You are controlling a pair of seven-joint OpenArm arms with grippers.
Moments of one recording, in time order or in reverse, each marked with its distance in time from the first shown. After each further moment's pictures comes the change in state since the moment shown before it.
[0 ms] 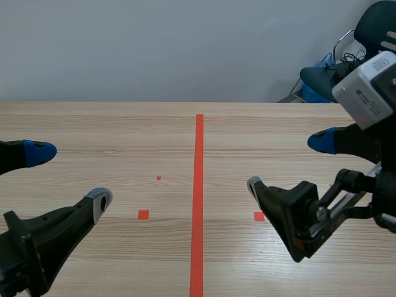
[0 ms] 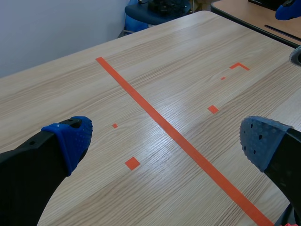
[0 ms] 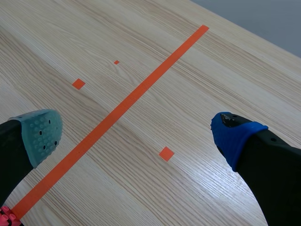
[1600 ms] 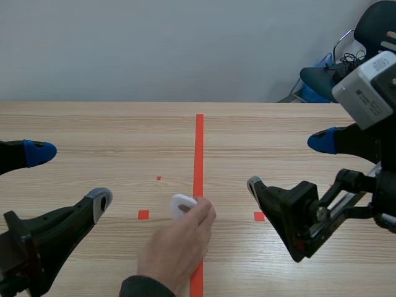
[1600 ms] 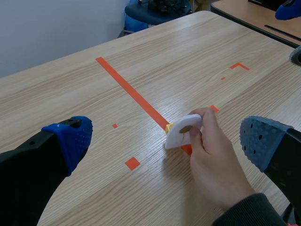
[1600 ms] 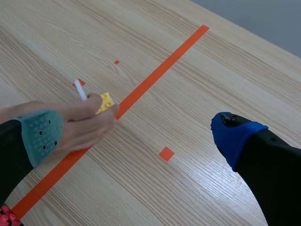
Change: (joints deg) left arm 0.0 0.0 0.0 0.0 0.0 0.0 0.0; right arm 0.0 0.0 0.0 0.0 0.0 0.0 0.0
